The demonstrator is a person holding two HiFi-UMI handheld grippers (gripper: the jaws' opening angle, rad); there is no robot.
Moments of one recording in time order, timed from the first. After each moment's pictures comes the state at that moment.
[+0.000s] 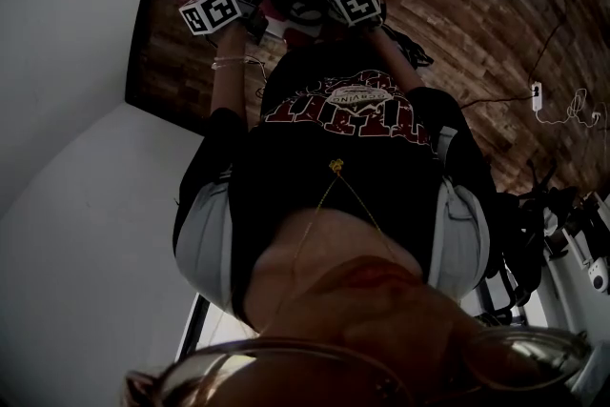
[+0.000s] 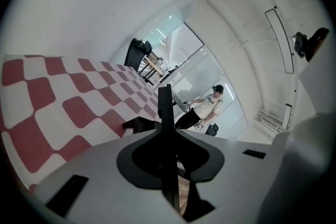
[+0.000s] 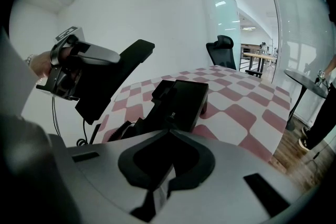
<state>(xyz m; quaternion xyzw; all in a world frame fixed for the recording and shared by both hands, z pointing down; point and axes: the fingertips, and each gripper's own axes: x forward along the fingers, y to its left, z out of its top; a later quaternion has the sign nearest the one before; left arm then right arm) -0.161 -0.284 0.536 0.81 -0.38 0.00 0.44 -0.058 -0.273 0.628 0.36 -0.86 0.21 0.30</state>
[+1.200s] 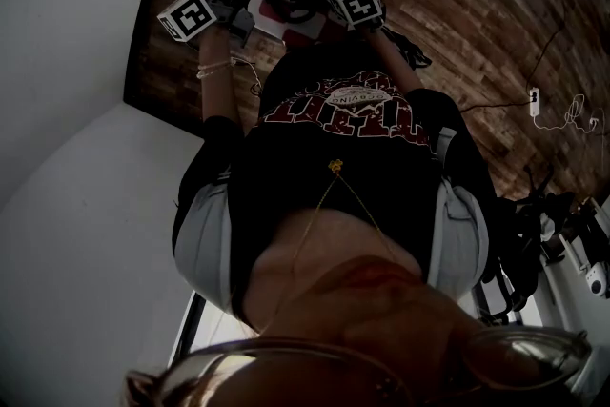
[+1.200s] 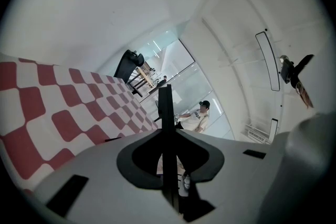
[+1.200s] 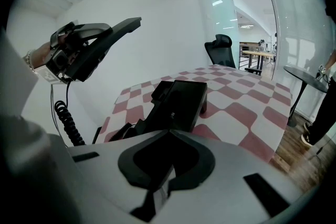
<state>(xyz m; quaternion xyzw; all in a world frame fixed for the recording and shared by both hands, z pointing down) -0.172 -0.286 0.465 0.82 -0.35 -0.10 0.43 -0.050 -0.270 0.630 0.37 -0.86 0.22 0.29</state>
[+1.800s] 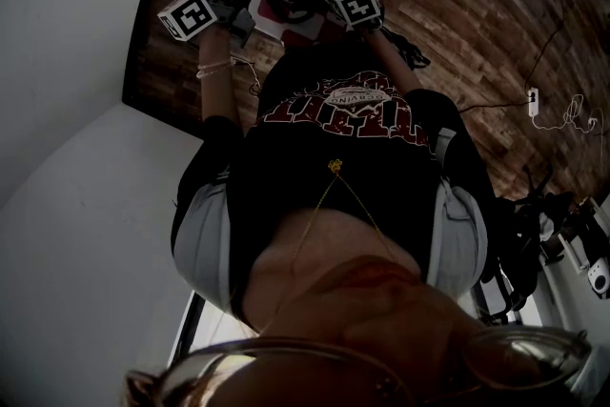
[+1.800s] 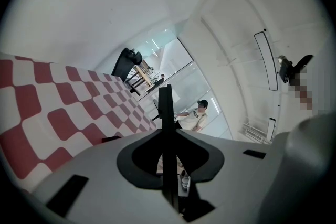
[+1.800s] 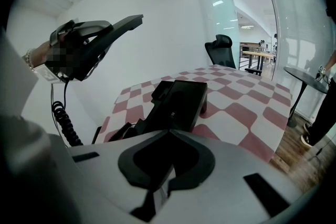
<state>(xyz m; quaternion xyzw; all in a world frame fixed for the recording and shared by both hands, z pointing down) -0.165 -0.286 0.464 0.83 -0.34 -0.10 0.43 -0.051 -0.273 0.630 0.37 -0.86 0.21 0.28</state>
